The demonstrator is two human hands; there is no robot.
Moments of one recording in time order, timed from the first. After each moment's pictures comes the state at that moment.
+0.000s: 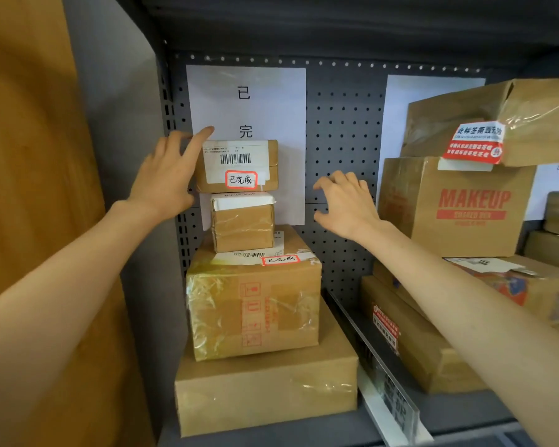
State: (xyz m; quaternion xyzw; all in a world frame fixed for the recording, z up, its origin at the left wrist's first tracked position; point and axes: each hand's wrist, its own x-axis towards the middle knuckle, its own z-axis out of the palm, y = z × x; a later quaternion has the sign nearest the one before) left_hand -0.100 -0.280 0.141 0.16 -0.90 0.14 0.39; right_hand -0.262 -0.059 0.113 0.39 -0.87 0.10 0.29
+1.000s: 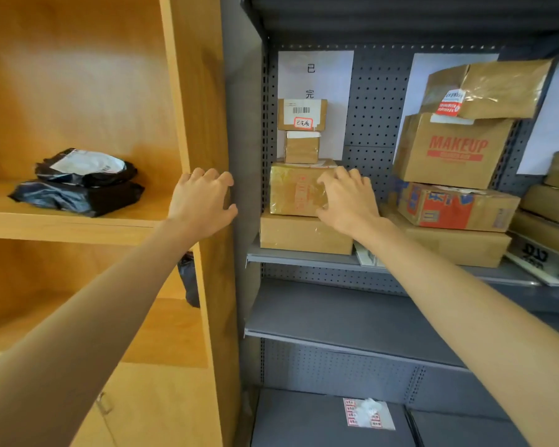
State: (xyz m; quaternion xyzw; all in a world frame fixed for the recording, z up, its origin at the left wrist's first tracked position) left_hand 0.186 -0.038 0.051 0.33 -0.89 0.16 0.28; right_hand 0.008 0.109 0.060 0.48 -0.84 0.11 0.24
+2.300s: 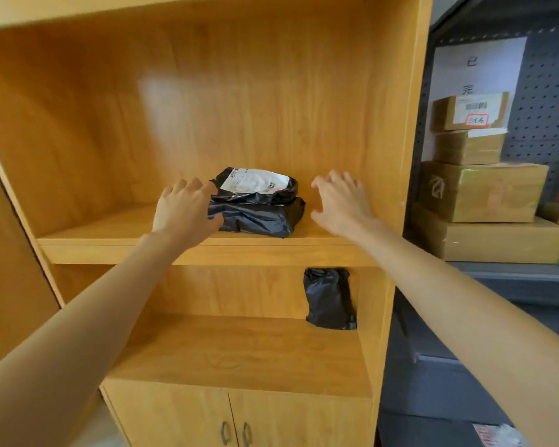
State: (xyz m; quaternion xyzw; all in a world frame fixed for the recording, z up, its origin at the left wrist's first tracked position) left_hand 0.494 -0.353 0.054 0.36 -0.87 0.19 0.28; right_hand 0.295 -0.209 0.055 0.50 -0.82 0.14 0.24
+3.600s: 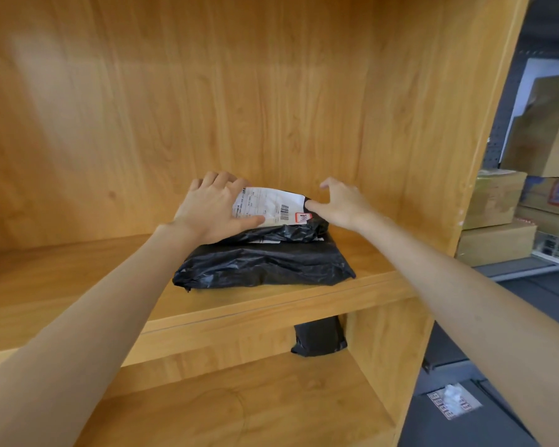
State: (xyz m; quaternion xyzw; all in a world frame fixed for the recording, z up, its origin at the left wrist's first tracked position) left_hand 0.388 -0.569 0.066 0.11 -0.96 0.12 0.24; right_hand 0.264 -0.379 0.070 0.30 -0.91 0.26 0.07
